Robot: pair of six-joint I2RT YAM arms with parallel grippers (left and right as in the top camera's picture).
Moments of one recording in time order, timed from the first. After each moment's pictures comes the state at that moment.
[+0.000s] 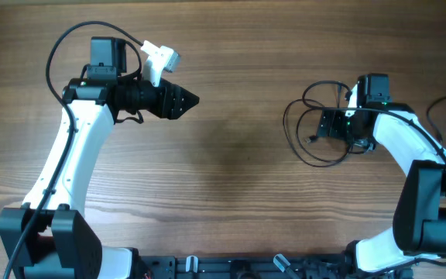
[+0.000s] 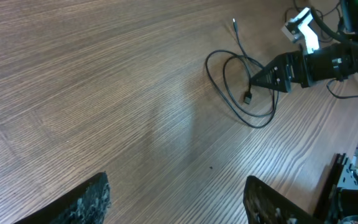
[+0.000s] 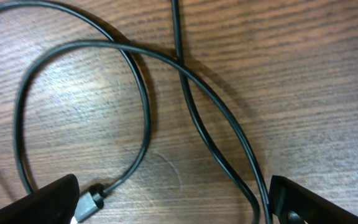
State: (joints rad) left arm -0.06 1.59 1.27 -0.75 0.75 0.26; right arm -0.08 1.72 0.96 -0.57 -0.09 0.19
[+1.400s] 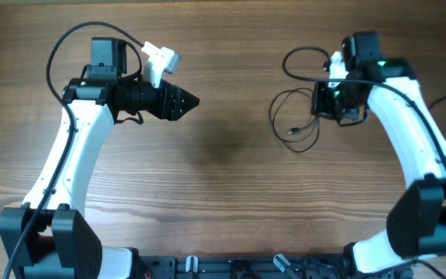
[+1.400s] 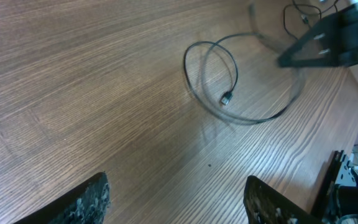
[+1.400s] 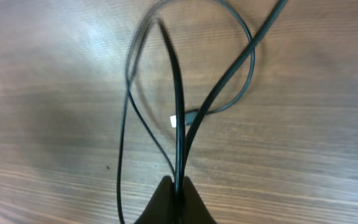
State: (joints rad) left arm -0.06 1.59 1.27 -0.76 0.75 0.27; right arm 0.07 1.72 1.40 -1.06 -0.25 0.21
